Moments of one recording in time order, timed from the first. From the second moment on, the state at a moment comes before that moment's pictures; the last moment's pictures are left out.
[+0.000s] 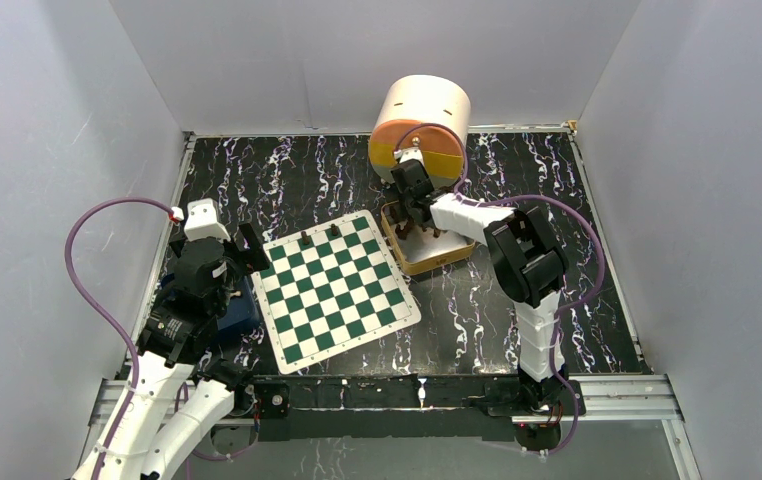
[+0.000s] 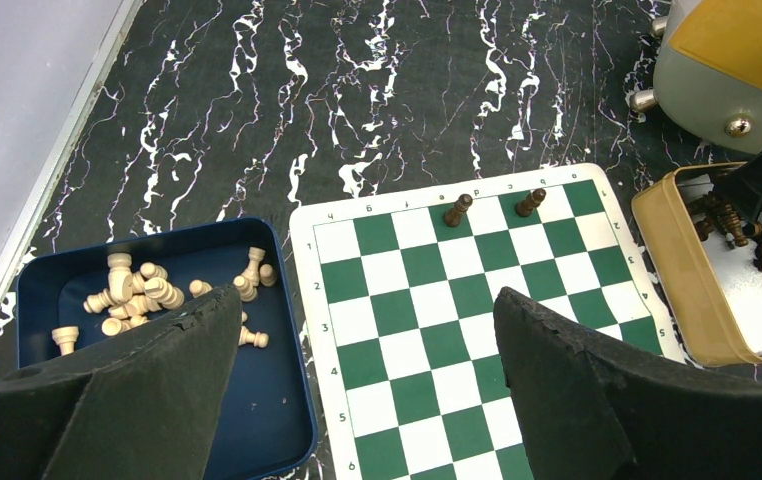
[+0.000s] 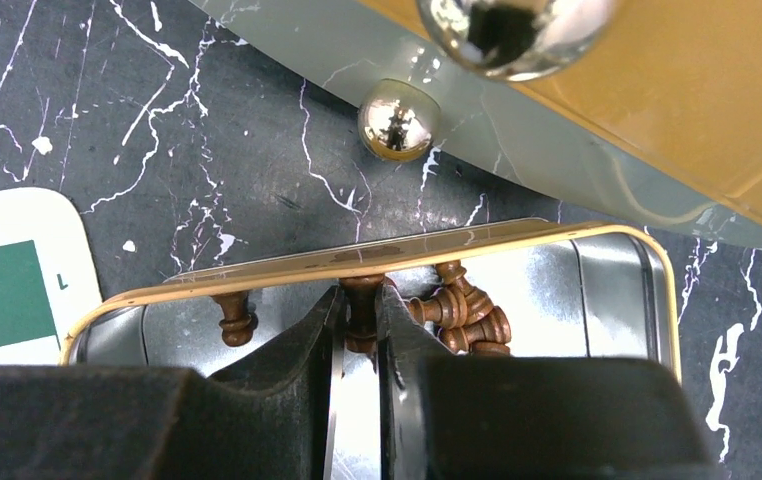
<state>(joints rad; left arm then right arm) -0.37 0.59 0.81 -0.62 -0.46 -0.31 0.62 2.05 1.42 -0.14 0.36 0.18</state>
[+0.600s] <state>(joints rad) -0.37 0.60 0.81 -0.62 -0.46 -0.31 0.62 1.99 1.48 -0.31 0.34 0.26</state>
